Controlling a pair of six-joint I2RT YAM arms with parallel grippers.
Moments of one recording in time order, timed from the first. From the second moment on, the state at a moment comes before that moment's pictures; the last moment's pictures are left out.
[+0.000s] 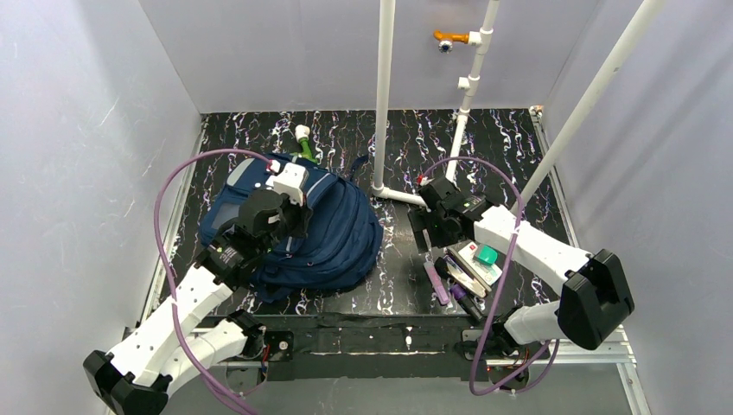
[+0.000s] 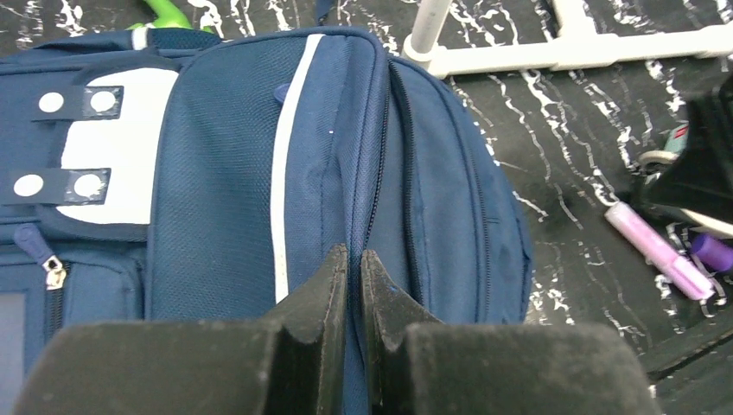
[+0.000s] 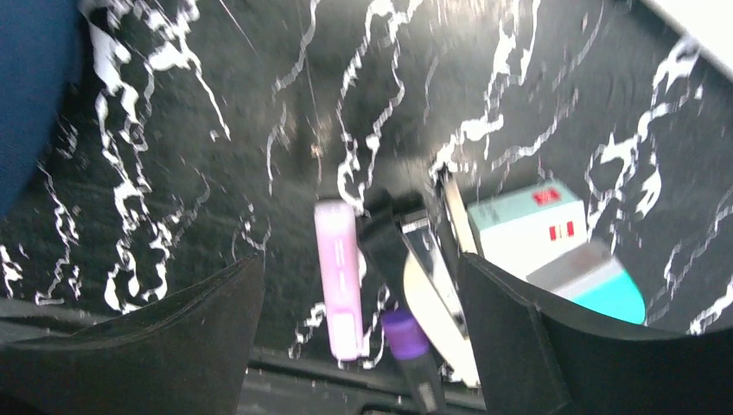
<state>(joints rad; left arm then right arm) -0.62 0.83 0.85 -0.47 -0.16 -0.15 0.70 1.34 0.99 -0.75 0.14 0.32</state>
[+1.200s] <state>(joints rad) -0.60 0.85 0.93 -0.60 -0.03 -0.23 0.78 1.35 0.90 -1.00 0.34 0.56</state>
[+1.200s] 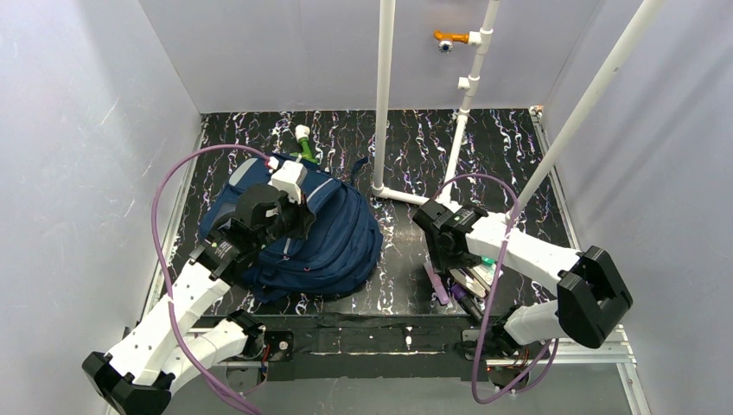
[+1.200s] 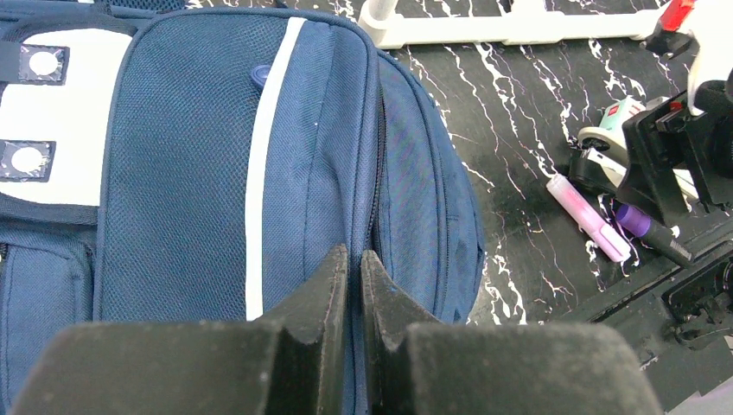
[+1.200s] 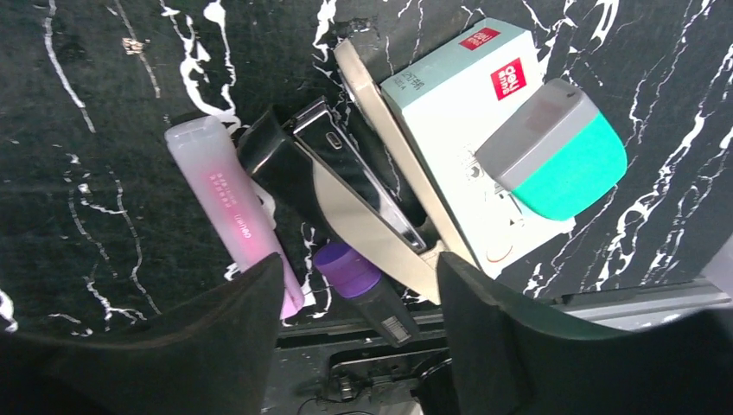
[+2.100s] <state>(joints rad) -0.59 0.89 0.99 -0.63 0.07 -0.25 0.74 1.59 0.95 -0.94 0.40 0.45</state>
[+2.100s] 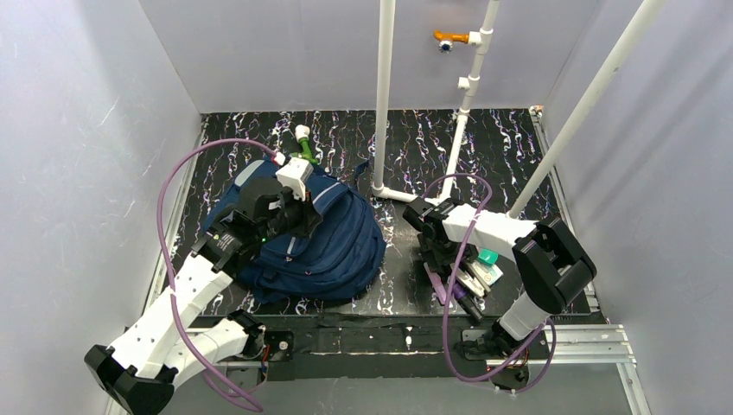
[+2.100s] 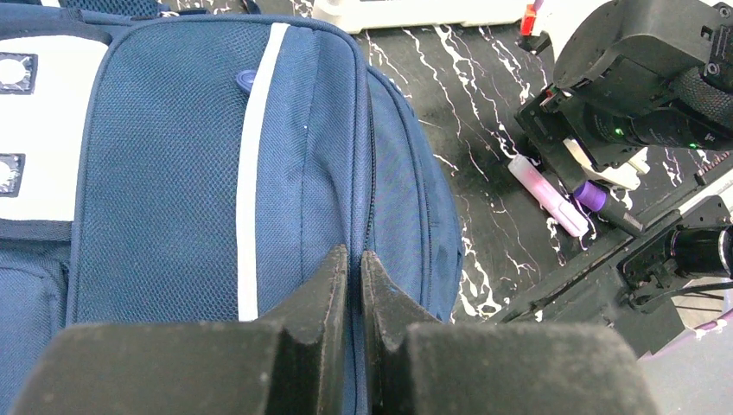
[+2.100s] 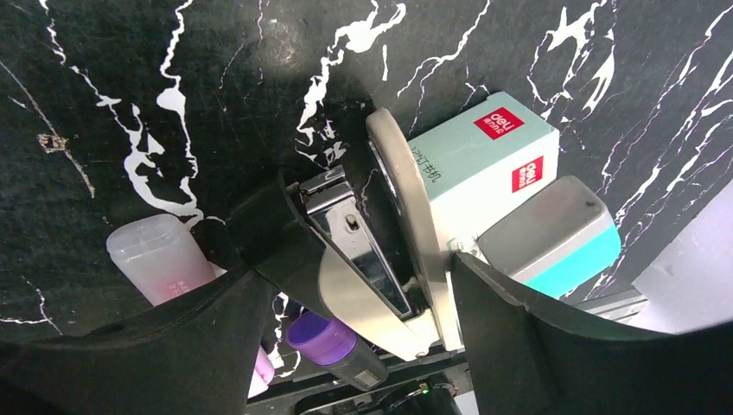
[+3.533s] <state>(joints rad) -0.59 0.92 1.02 -0.68 0.07 -0.32 0.80 1.65 1.05 -0.73 0.36 0.38</state>
